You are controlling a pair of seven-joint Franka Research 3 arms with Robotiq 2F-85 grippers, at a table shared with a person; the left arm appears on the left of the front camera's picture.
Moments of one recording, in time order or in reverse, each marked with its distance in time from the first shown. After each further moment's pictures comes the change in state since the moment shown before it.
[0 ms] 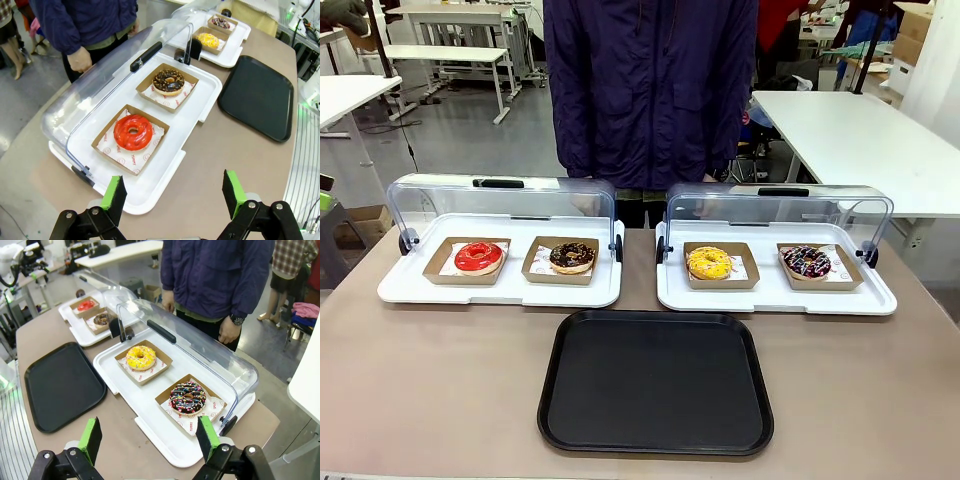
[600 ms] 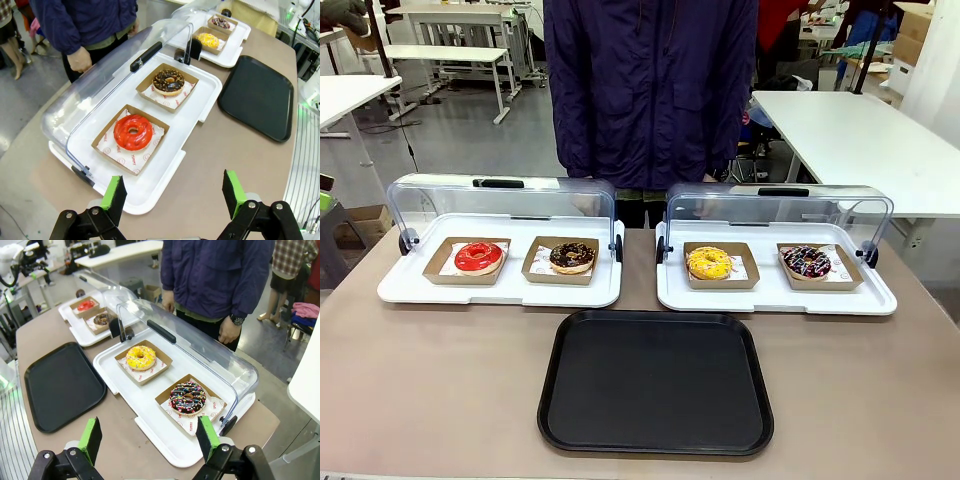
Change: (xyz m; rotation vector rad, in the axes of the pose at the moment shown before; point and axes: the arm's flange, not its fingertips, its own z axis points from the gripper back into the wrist) left arm 0.000 0.000 0.000 0.000 0.000 0.000; right arm 0.000 0.000 0.000 0.000 0.000 0.000
